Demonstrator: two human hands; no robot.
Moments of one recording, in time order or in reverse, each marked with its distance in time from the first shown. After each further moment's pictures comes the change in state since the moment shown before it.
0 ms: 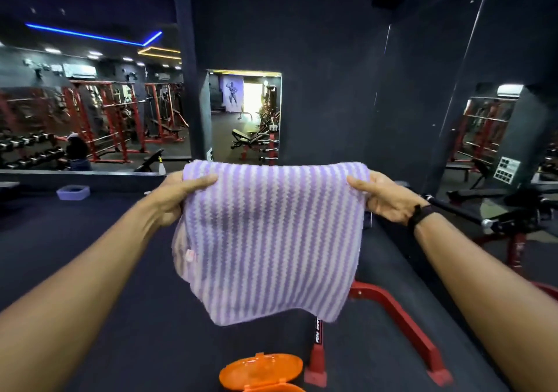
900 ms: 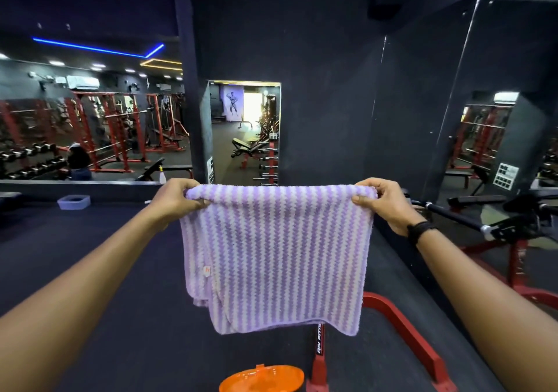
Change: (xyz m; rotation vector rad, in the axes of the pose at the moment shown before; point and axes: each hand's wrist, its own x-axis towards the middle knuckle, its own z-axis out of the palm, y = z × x) left_hand 0.012 -0.004 -0.019 0.764 0.122 0.234; right_hand -0.014 0.009 -0.010 -0.371 0.320 -0.245
